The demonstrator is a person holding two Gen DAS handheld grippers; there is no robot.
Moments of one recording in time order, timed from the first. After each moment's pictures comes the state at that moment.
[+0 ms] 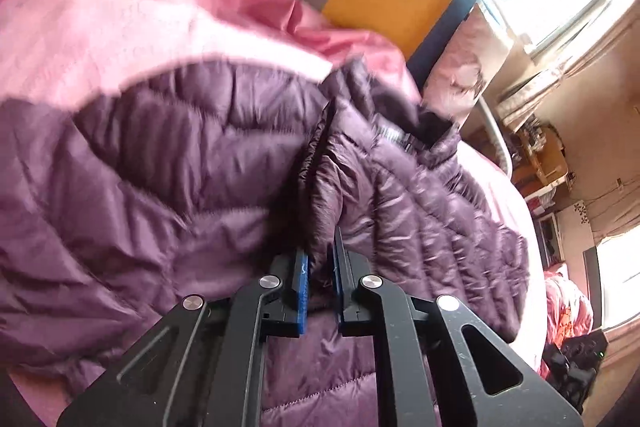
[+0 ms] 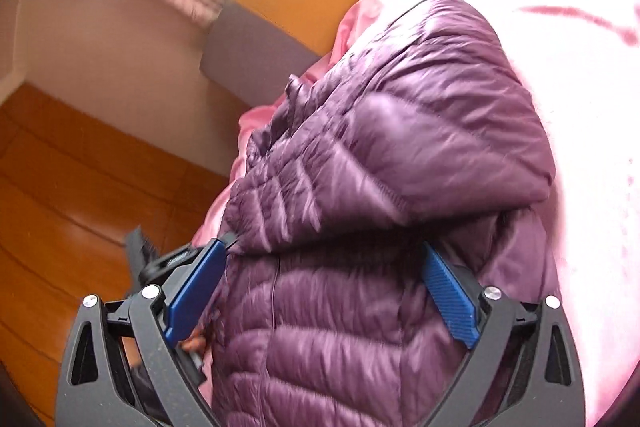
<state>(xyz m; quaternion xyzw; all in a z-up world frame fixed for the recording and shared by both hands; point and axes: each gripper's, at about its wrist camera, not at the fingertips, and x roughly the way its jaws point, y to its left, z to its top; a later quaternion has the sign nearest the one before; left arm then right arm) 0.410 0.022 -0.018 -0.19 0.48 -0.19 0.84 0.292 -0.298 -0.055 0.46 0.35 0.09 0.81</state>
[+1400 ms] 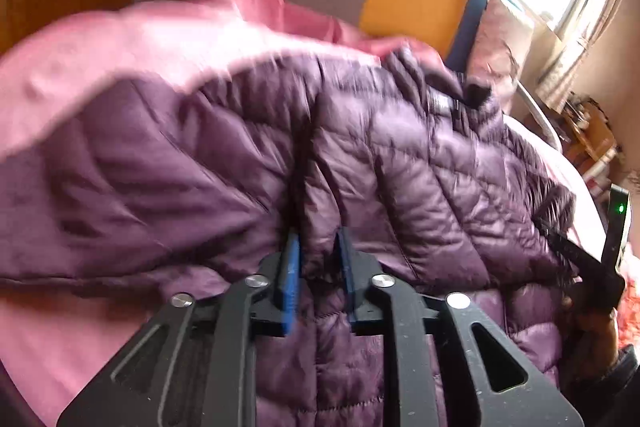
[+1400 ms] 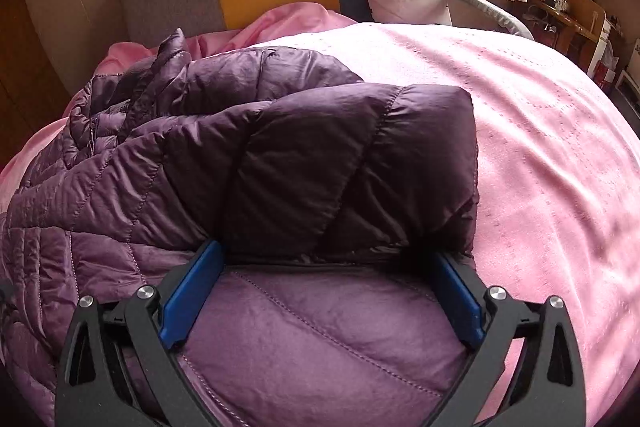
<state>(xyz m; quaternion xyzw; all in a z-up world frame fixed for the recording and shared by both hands) 0.343 0.047 -0.026 -0.08 0.43 -0.10 0.89 0.382 -0.286 -0.085 0.12 0.46 -0.10 0.87</state>
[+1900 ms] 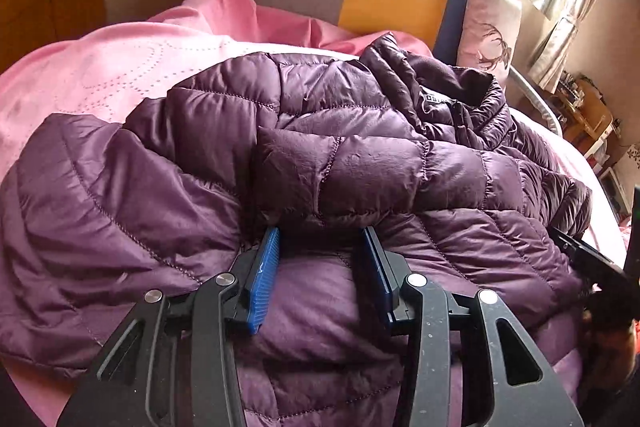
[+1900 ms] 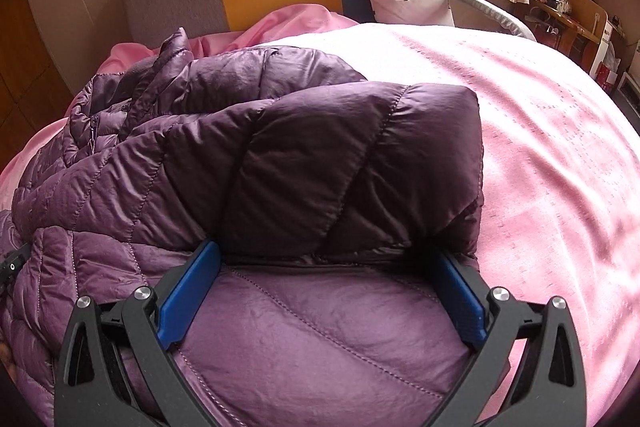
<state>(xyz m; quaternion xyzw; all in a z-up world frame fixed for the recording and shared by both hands) 0.394 0.014 -0.052 -0.04 0.44 -0.13 0.89 0.384 -0.284 -0.084 0.12 0.45 -0.10 0.88</state>
